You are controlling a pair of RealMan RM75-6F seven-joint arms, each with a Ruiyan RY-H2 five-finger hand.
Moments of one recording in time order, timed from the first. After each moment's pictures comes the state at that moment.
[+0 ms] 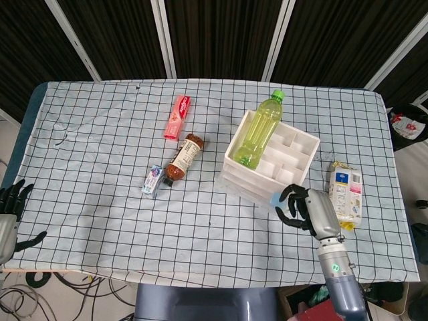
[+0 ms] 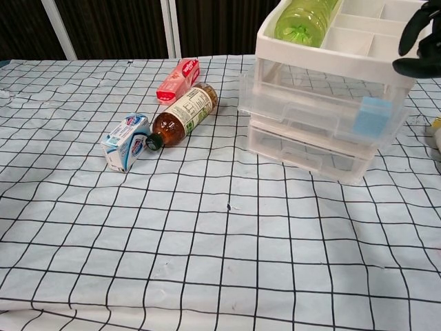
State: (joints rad) left arm -0.07 -1.15 -0.05 -1.61 1.49 1.51 0.06; right arm 0.39 -1.26 0.21 -2.23 -1.08 1.40 -0.15
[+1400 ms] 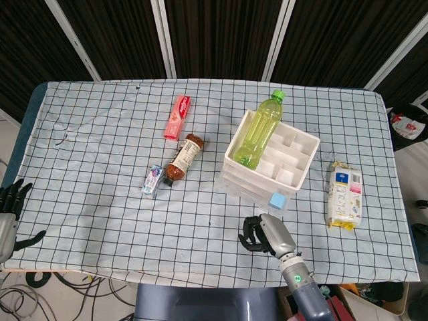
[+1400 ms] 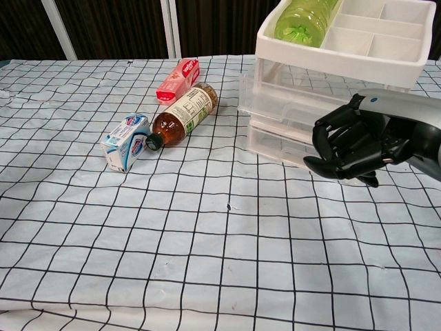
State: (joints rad) left arm -0.08 -1.15 -0.06 -1.61 1.48 1.50 0.05; right arm 0.45 -1.48 0.16 -2.16 -0.96 1.22 -0.22
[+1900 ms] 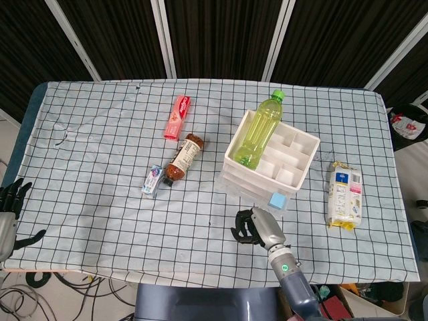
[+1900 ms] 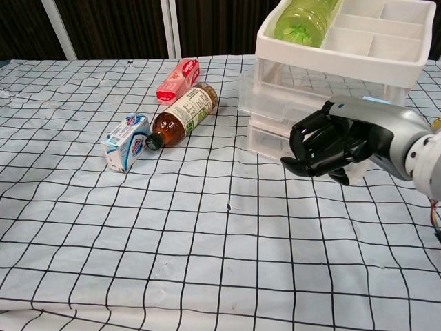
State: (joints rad) left arm -0.08 -1.15 -0.06 -1.61 1.46 1.49 0.05; right arm 0.52 -1.57 0.23 -2.08 -0.82 1.21 -0.27
